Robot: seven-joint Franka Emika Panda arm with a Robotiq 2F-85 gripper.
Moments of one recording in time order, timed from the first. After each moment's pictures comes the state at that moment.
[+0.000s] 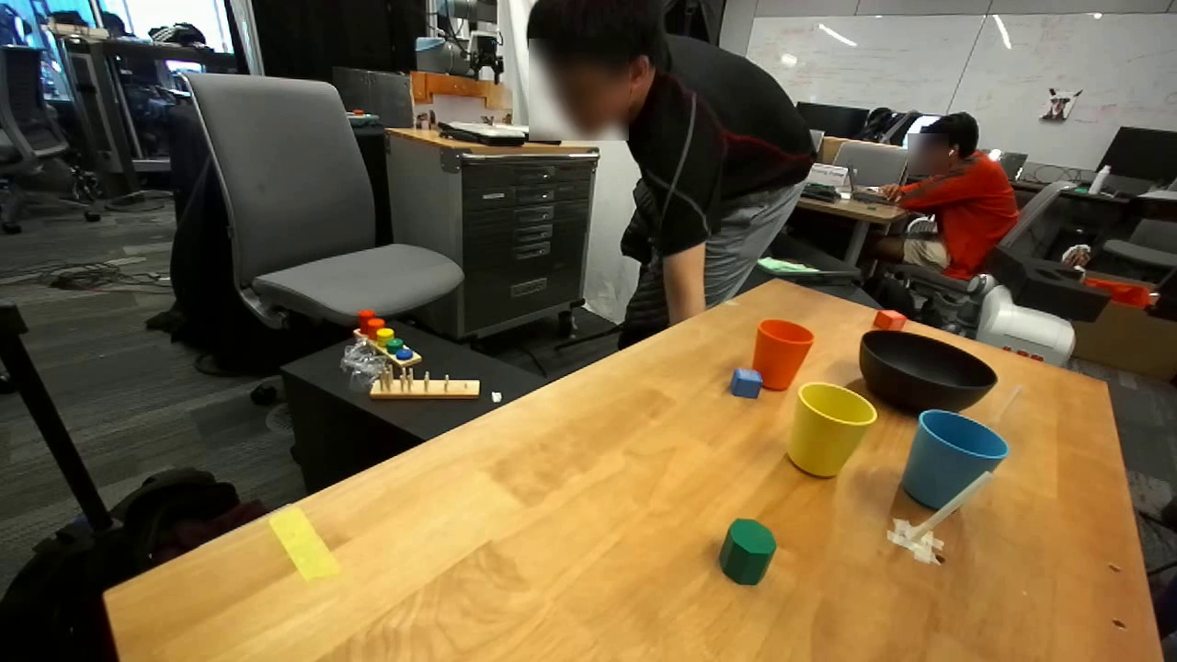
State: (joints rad) arm 0.00 -0.71 -0.33 -2.76 -0.03 2.22 -0.51
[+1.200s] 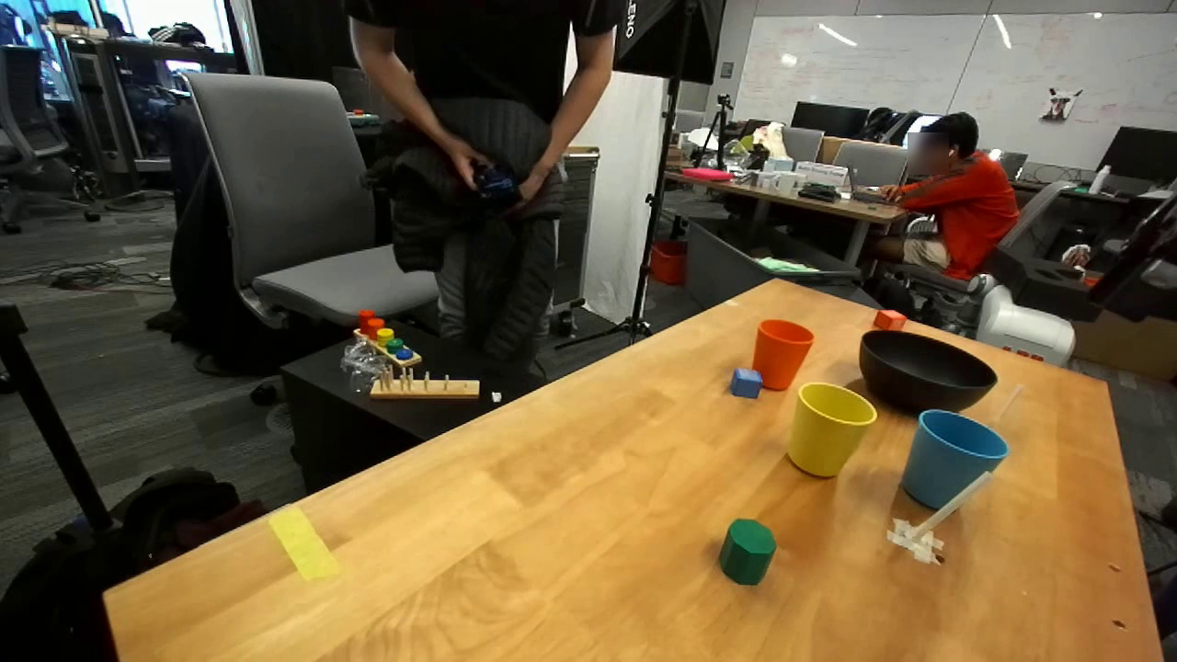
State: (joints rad) arm 0.00 -0.54 -0.32 -2.71 0.07 2.36 -0.42
